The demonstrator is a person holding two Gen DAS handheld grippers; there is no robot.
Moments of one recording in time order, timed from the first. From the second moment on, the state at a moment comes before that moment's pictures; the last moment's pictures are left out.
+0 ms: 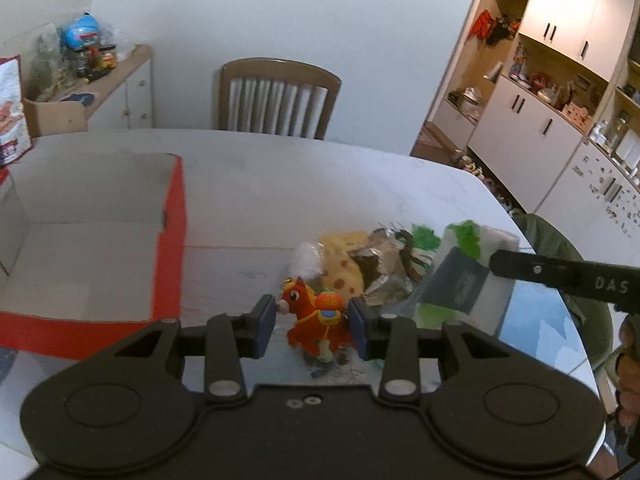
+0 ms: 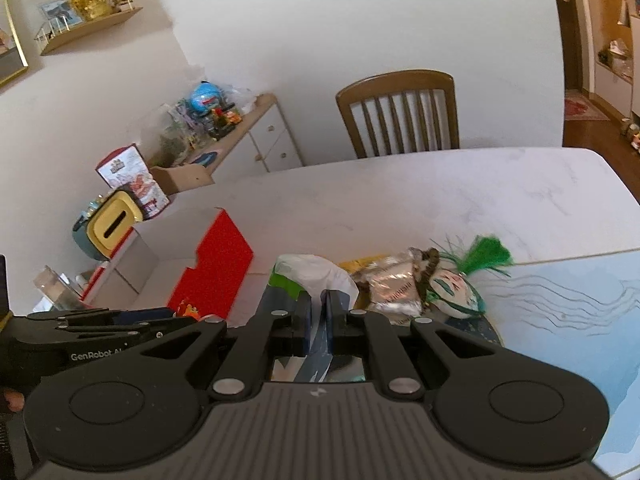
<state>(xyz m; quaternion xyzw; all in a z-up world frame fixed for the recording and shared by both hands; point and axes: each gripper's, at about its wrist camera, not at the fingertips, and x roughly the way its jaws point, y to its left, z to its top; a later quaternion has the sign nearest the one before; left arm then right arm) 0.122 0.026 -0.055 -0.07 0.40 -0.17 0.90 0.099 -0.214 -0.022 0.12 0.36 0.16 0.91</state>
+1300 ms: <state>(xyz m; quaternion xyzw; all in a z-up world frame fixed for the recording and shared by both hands) 0.215 0.236 -0.096 -0.02 0.45 -0.12 0.89 0.221 0.074 -0.044 0.06 0.42 0.22 0.88</state>
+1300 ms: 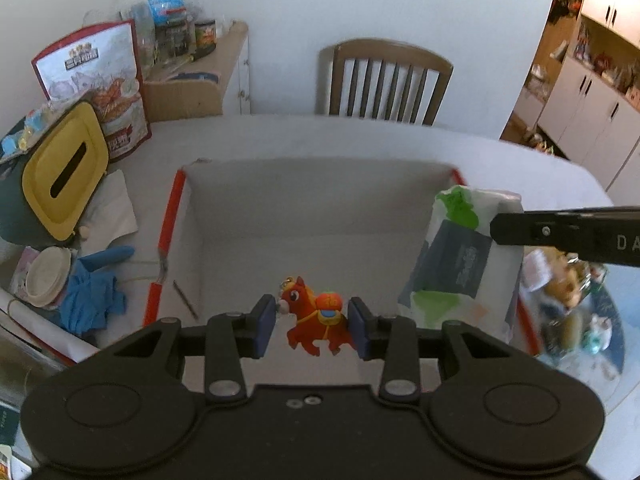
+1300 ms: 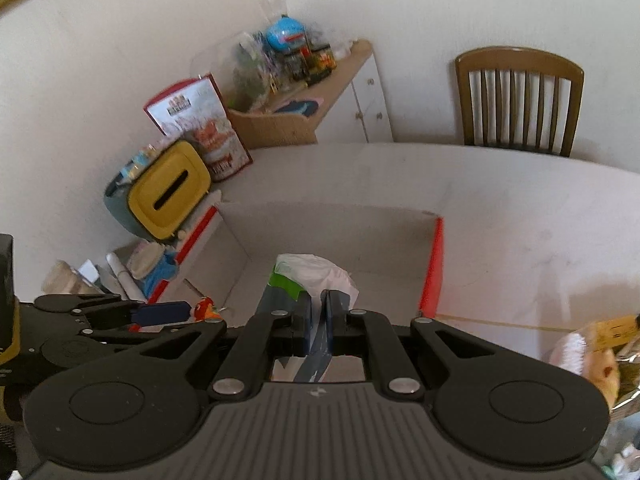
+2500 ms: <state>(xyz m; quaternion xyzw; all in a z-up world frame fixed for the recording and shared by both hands) 0.272 0.227 -0.177 0.10 0.59 -0.12 0.79 0.242 0.123 -0.114 -0.01 0.49 0.17 0.85</state>
